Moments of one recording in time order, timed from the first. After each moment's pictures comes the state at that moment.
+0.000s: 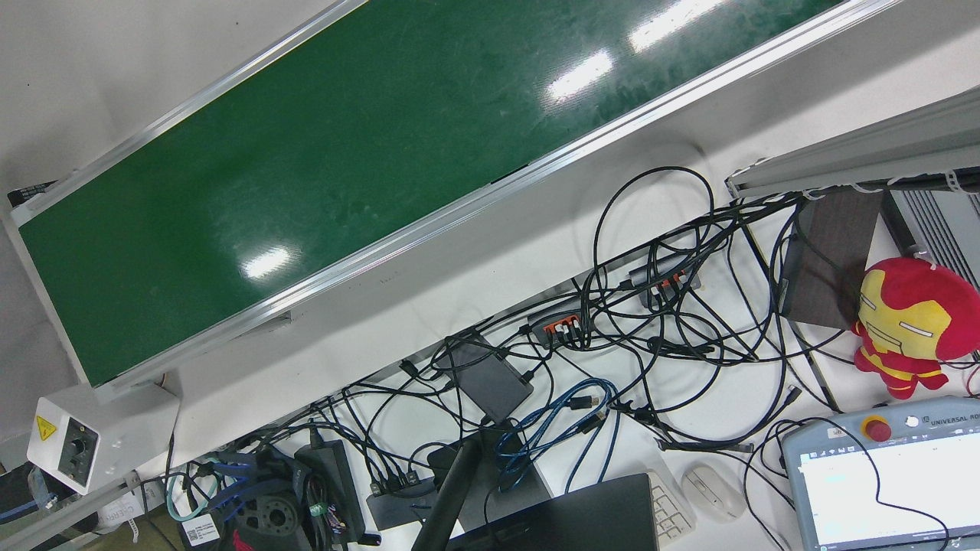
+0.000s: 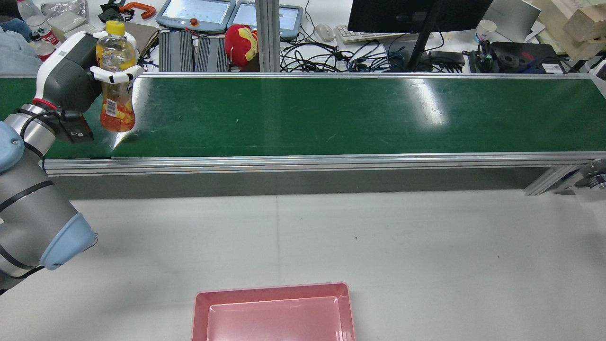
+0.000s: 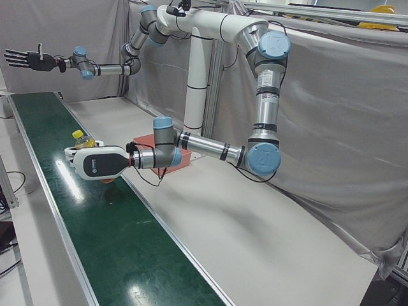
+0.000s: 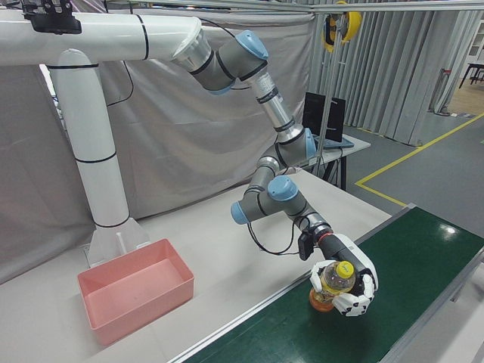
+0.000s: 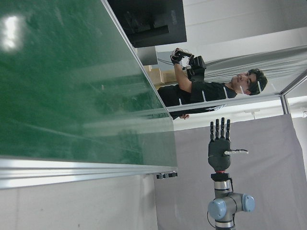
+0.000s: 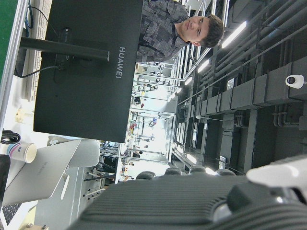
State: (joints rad) left arm -0.88 -2.07 -1.75 0.38 1.10 0.36; right arm 1.56 -1.51 1.57 -3.10 -1.57 -0.11
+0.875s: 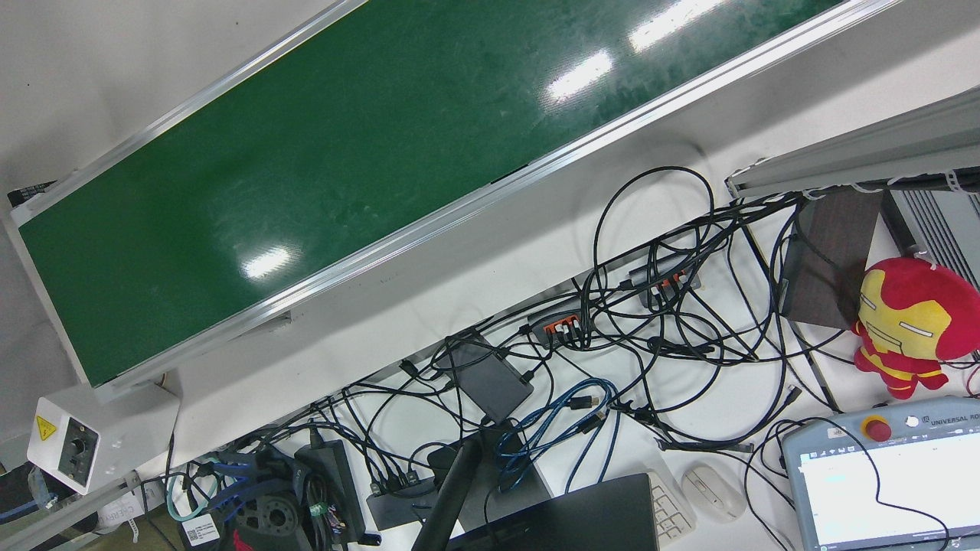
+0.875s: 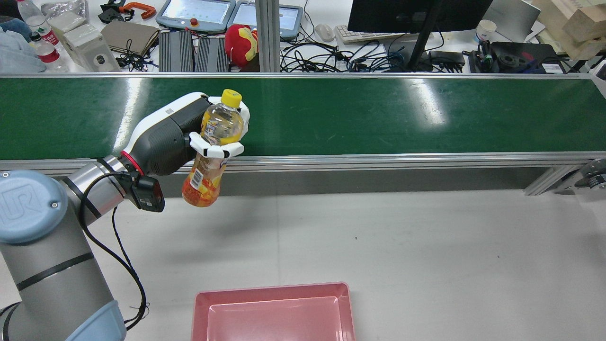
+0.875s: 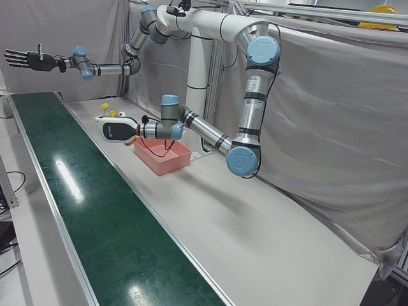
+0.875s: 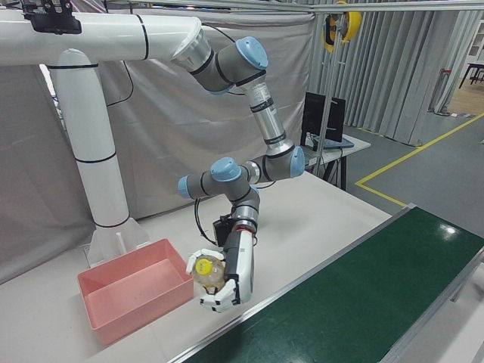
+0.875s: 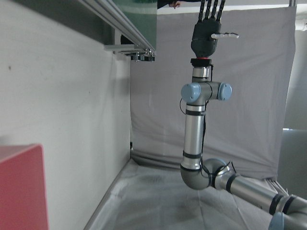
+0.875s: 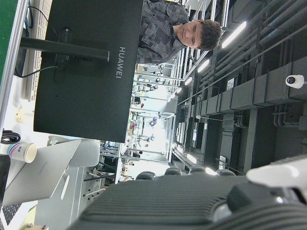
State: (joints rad) left arm -0.62 -2.15 -2.02 0.58 1.31 0.38; right arm 1.56 -1.51 1.57 -3.10 -1.57 -0.11
